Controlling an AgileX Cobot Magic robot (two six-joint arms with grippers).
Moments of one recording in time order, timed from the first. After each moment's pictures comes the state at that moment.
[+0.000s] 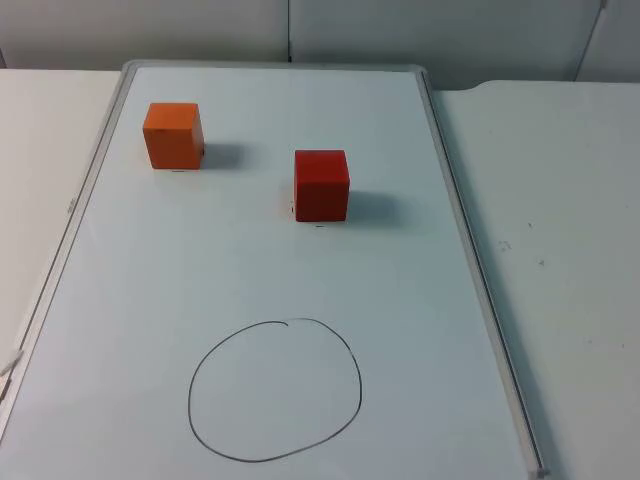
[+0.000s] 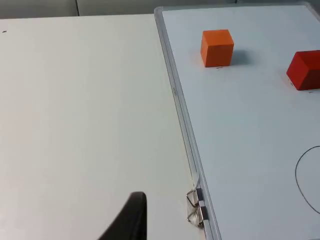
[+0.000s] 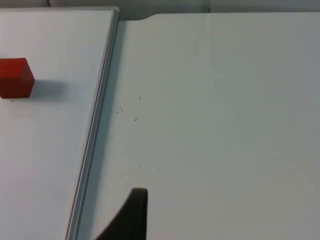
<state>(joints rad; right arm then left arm) 0.06 0.00 -0.52 -0.05 1.09 0.02 -0.05 0.00 -0.51 -0.08 1.09 0.02</state>
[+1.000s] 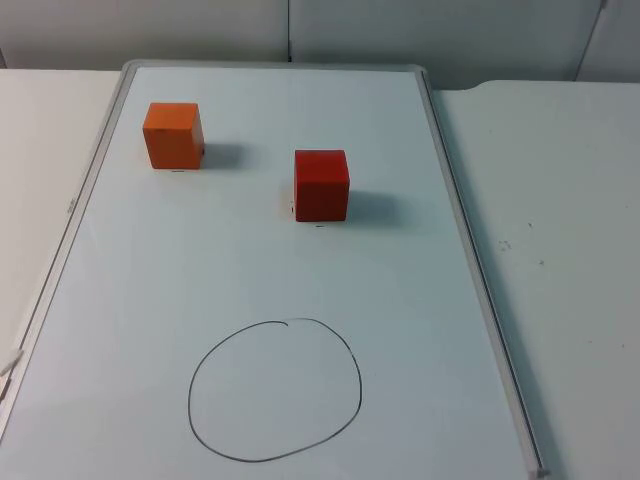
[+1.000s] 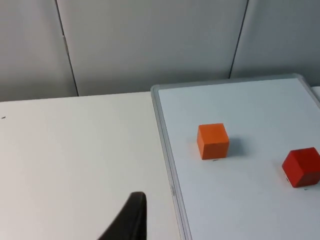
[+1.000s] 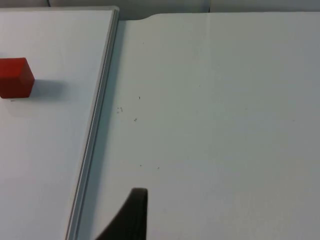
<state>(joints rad) 0.06 0.00 -0.52 -0.05 1.09 0.02 -0.05 0.66 -0.92 -0.11 0.80 0.08</state>
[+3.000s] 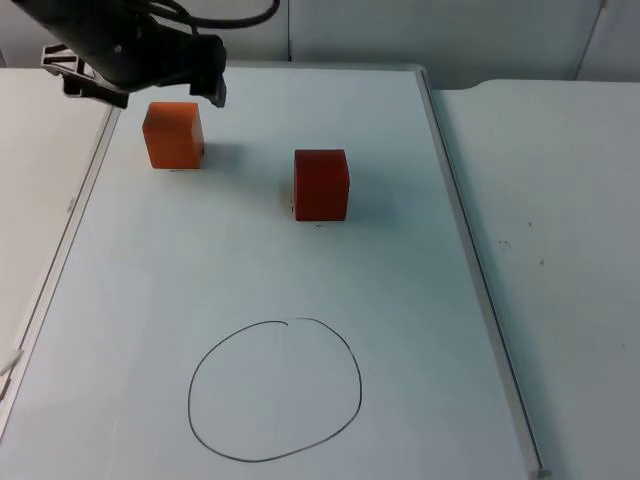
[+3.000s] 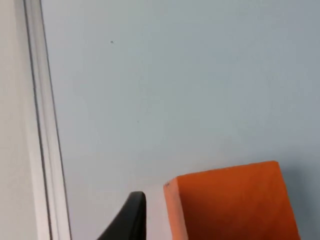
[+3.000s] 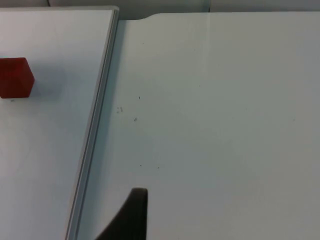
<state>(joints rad) 0.06 0.00 -0.52 -0.05 1.09 0.02 -0.21 2.25 -1.63 -0.30 0.38 0.16</state>
